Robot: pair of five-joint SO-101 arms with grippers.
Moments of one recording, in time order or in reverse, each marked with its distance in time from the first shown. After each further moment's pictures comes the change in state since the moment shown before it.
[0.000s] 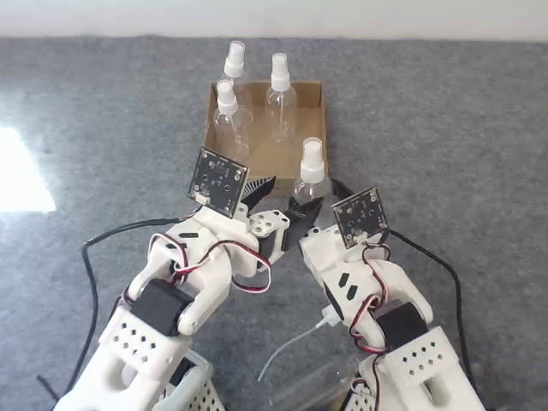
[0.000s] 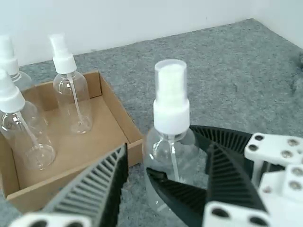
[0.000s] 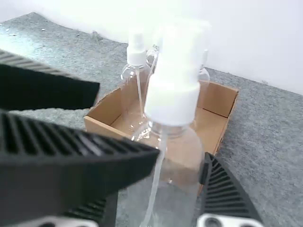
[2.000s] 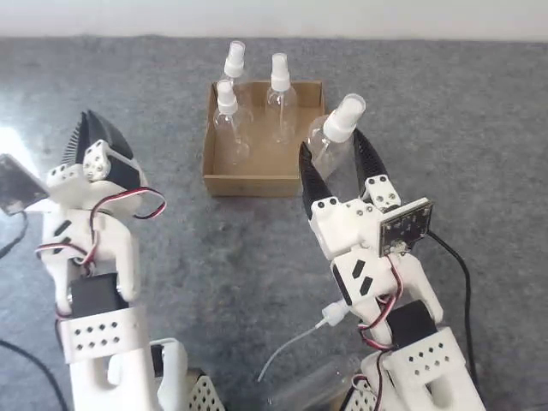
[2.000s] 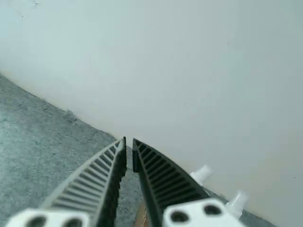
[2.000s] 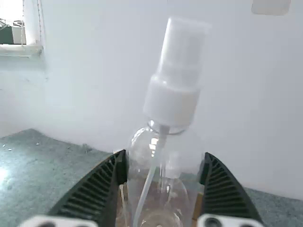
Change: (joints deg) left arm -43.6 0.0 1.2 -23.9 19.2; right arm 3.8 0.0 -4.7 -21.5 -2.0
